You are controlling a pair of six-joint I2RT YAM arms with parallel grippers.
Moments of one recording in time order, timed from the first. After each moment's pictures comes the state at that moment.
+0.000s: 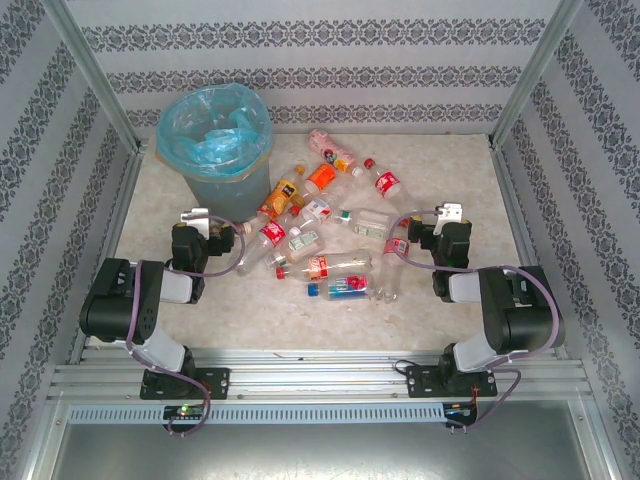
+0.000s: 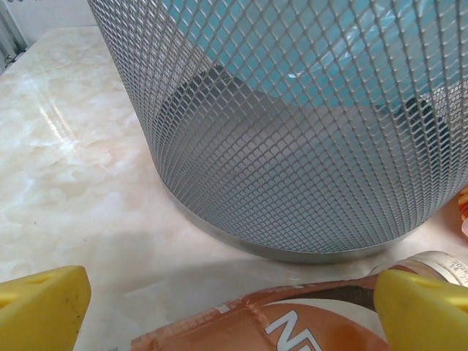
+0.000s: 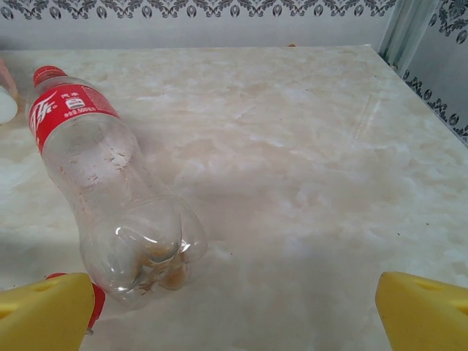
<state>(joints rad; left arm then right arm) -0.01 1.60 0.37 0.86 -0.08 0.00 0.02 1.52 0.36 0.81 0.11 0.05</state>
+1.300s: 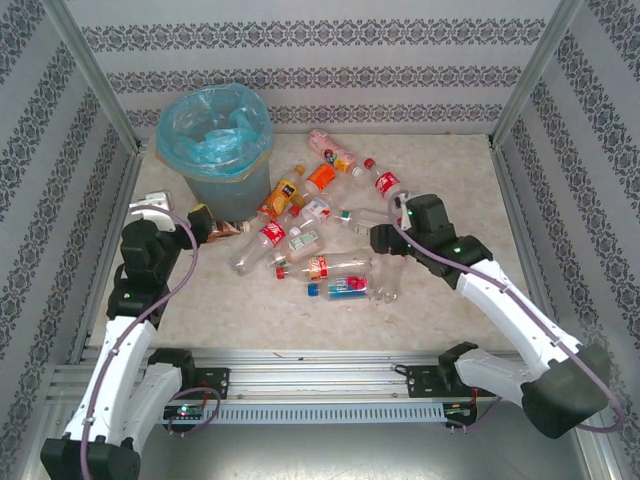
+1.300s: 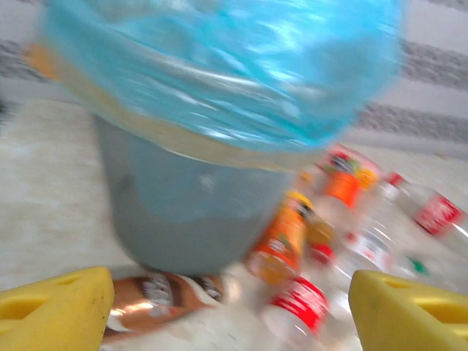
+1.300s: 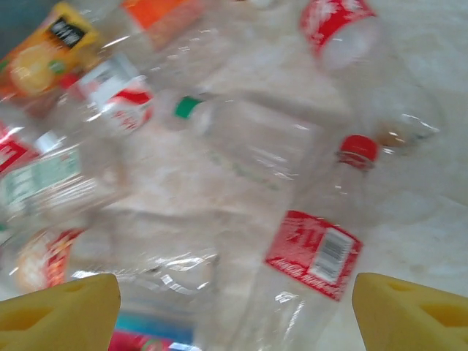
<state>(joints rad) -0.06 0.71 0.71 -0.29 0.11 -0.21 0.53 1.12 0.99 -0.66 0.02 0.25</state>
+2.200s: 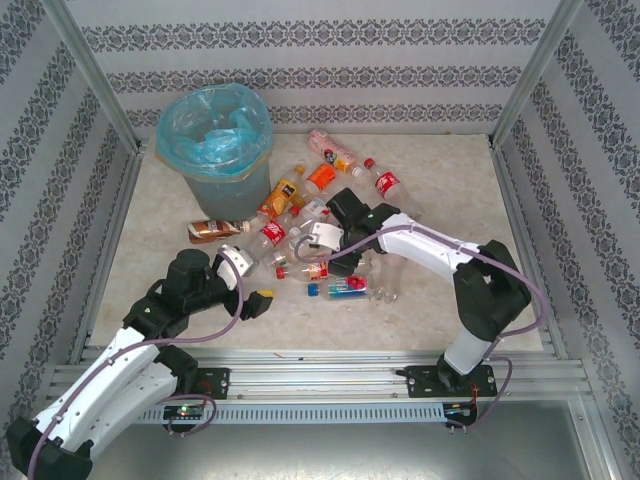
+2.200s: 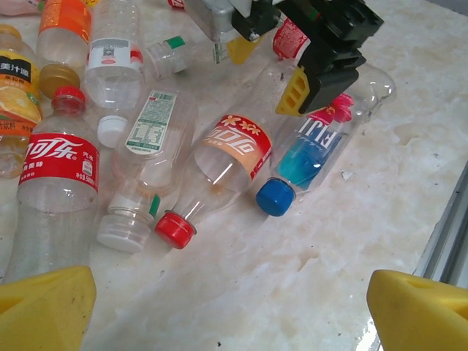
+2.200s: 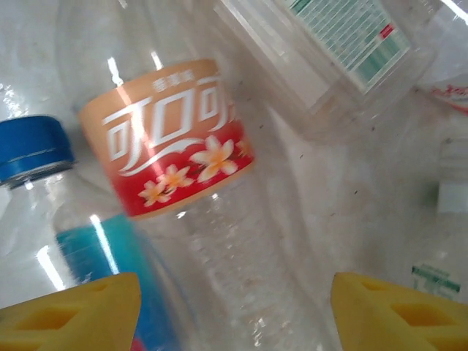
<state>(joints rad) -0.48 0.64 0.53 -0.47 0.33 0.16 0.65 1.71 1.23 -0.72 -0.11 -0.66</state>
